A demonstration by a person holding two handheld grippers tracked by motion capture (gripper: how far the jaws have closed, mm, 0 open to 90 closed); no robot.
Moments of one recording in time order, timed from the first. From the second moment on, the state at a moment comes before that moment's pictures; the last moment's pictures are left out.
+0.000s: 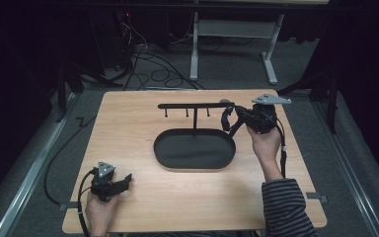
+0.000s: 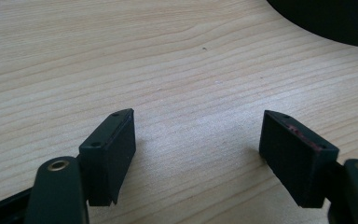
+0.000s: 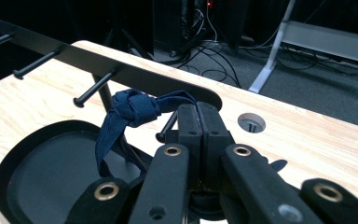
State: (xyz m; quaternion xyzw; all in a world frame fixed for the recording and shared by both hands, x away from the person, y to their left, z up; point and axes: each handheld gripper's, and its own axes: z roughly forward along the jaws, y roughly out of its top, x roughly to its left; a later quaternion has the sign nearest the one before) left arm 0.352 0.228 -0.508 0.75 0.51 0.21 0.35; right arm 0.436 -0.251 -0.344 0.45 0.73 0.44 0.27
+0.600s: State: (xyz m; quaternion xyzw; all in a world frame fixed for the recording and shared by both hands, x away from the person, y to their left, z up) left arm 0.352 0.228 -0.508 0.75 0.51 0.21 0.35; right arm 0.450 -0.253 -0.356 0.48 0.72 0.42 0.27
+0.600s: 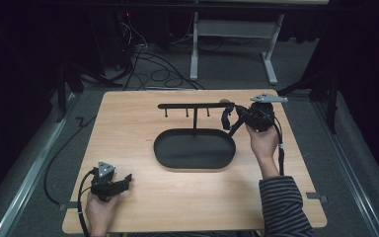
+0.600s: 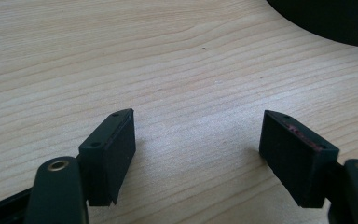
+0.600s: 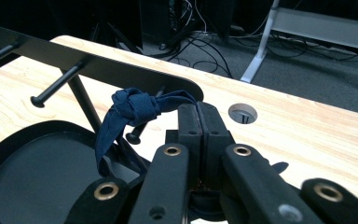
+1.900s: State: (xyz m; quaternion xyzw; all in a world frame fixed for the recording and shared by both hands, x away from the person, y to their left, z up) left arm 0.352 0.228 -0.508 0.75 0.51 0.21 0.35; right arm 0.457 -0.250 -0.371 0.49 0.73 0.41 0.25
